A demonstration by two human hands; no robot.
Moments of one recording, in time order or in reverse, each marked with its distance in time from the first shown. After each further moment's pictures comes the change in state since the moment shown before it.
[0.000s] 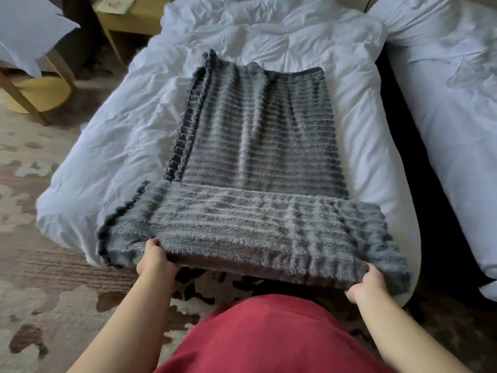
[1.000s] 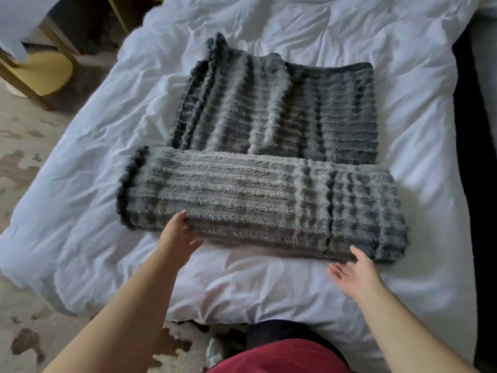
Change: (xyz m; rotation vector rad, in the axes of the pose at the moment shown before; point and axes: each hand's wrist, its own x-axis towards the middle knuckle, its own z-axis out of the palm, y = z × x) left_hand 0.037 0.043 0.276 0.295 -0.405 -0.005; right_hand 0.108 -0.113 0.257 -0.259 -0.134 0.131
